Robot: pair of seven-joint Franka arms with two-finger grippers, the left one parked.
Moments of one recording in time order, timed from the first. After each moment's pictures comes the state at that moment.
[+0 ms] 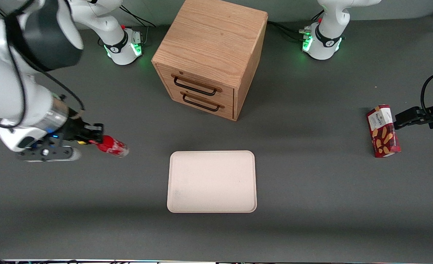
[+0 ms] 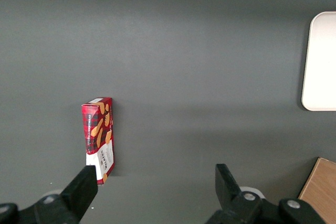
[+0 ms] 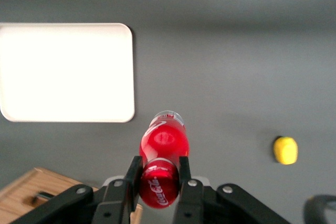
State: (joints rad) arm 0.38 0.44 -0.11 -1.09 0.05 1.50 0.33
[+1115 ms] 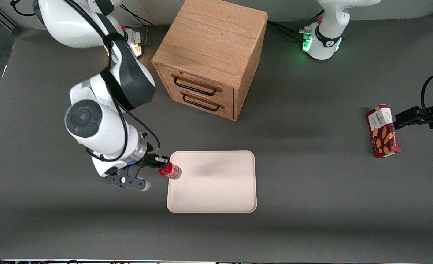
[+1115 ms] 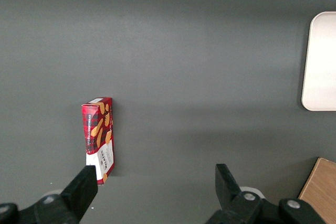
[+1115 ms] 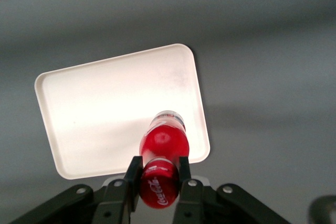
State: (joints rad) arm 0.41 0.72 0.02 -0.94 0.04 1.72 0.63
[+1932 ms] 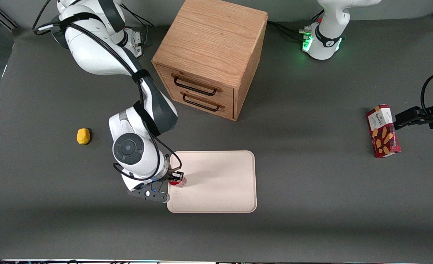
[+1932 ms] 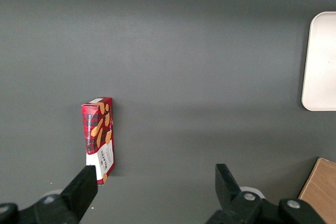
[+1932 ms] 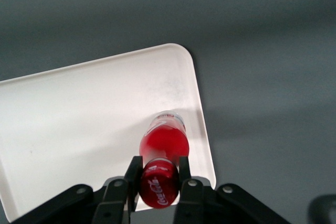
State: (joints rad) arm 0.43 0.88 0.02 -0.94 -0.02 1.84 0.67
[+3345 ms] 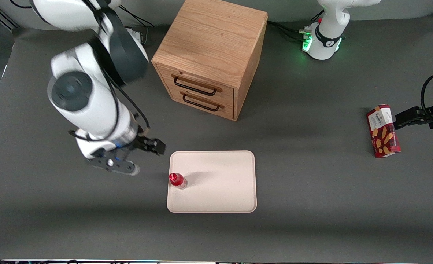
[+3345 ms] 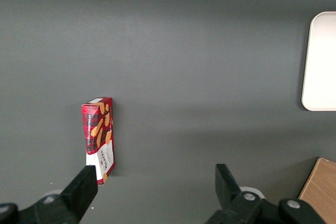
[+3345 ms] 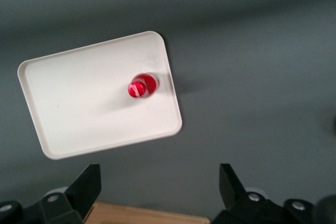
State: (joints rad) arm 0.42 0.58 0.02 -0.89 -0.02 1.47 0.68
